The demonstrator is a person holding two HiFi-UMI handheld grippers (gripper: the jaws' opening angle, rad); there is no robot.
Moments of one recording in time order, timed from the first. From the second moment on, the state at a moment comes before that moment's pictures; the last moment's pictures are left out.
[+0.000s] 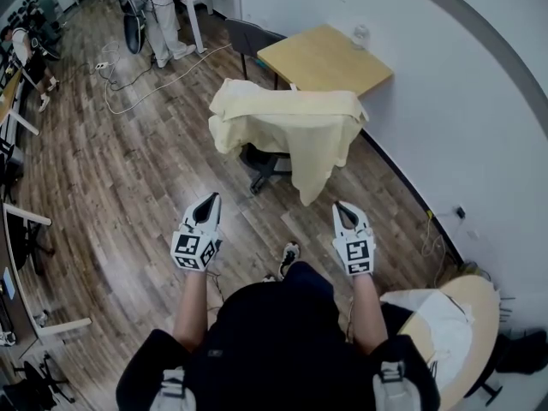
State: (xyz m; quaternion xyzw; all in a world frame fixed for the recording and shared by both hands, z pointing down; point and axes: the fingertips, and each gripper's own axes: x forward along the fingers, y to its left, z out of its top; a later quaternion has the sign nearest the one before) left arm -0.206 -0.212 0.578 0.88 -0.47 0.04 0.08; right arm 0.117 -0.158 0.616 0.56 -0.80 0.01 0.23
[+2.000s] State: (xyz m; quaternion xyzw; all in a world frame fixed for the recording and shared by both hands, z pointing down) left arm -0.169 -0.330 0.534 0.85 -0.52 0.06 0.03; right arm 0.213 -0.332 0.563 0.58 -0.79 -0.03 0.19
